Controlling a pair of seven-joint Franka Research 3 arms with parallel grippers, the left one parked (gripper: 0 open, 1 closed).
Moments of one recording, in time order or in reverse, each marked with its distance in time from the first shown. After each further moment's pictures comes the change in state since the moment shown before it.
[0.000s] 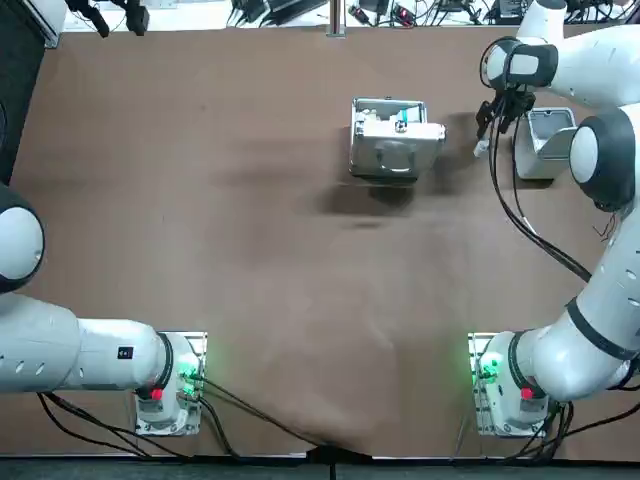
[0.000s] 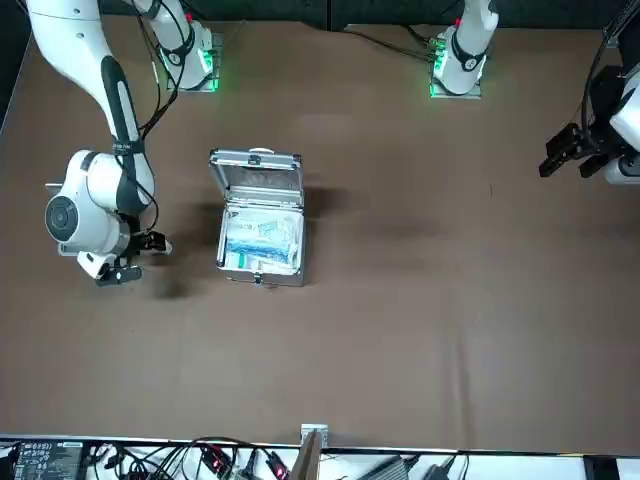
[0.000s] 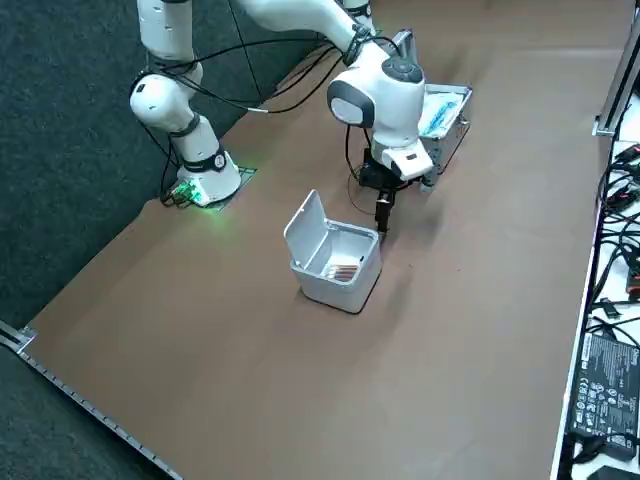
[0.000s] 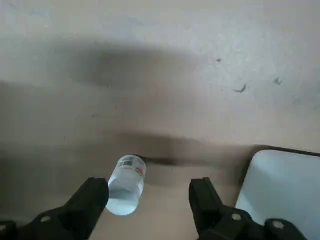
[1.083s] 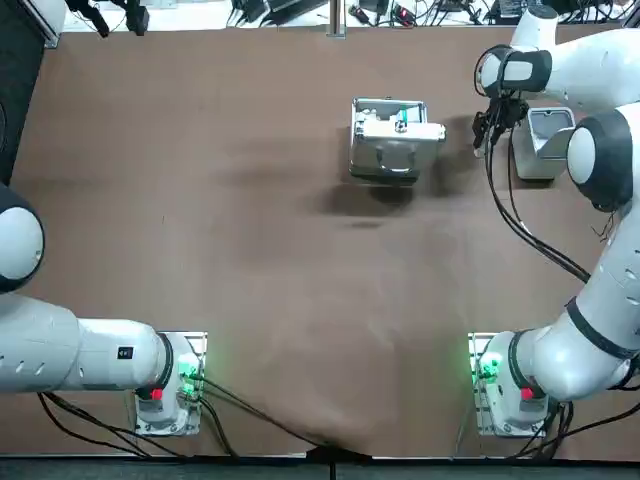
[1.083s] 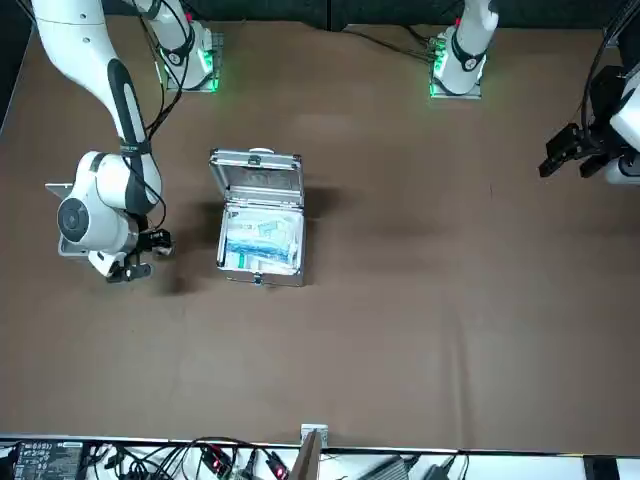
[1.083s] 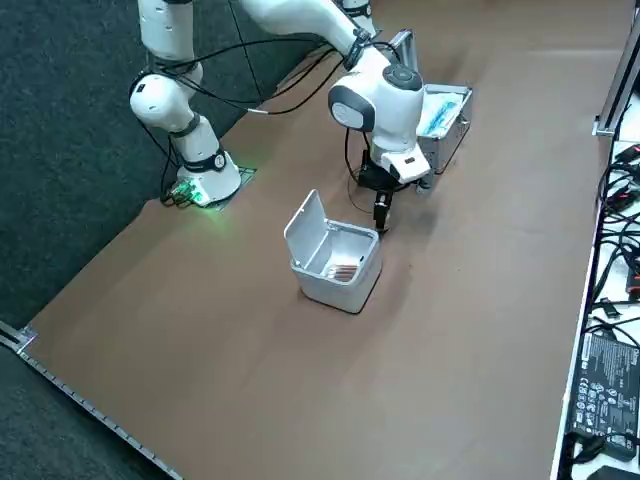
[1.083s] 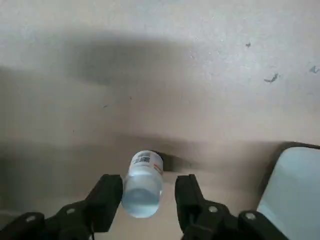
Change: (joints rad) arm 0.003 0.010 0.021 -0.022 0.014 0.002 0.000
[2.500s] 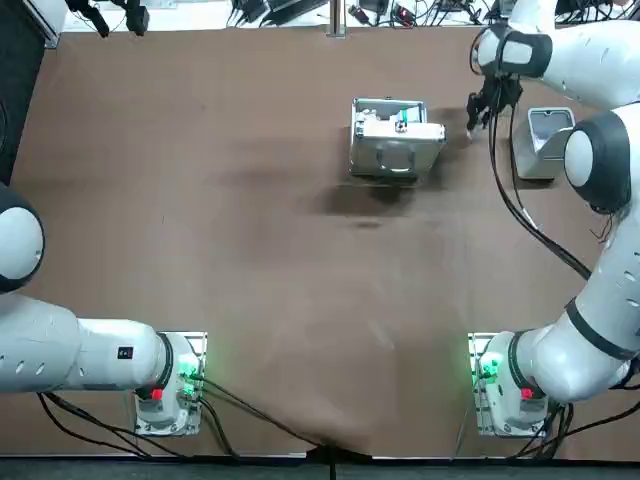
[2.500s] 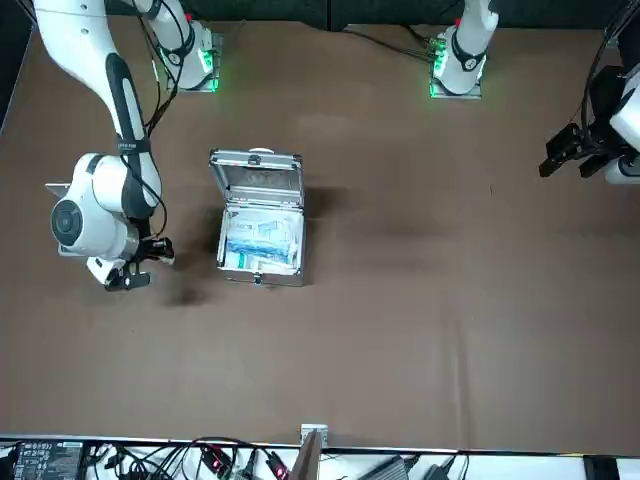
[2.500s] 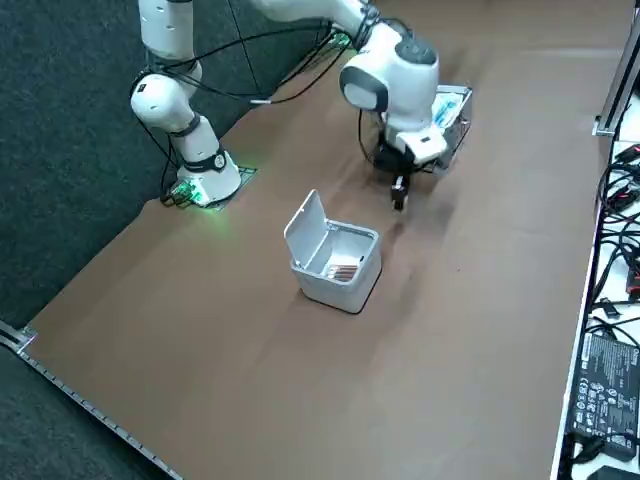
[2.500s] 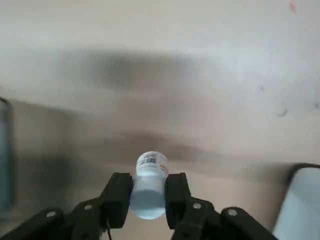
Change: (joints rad) arm 0.027 -0.003 0.002 0.092 0.069 -0.054 0.036
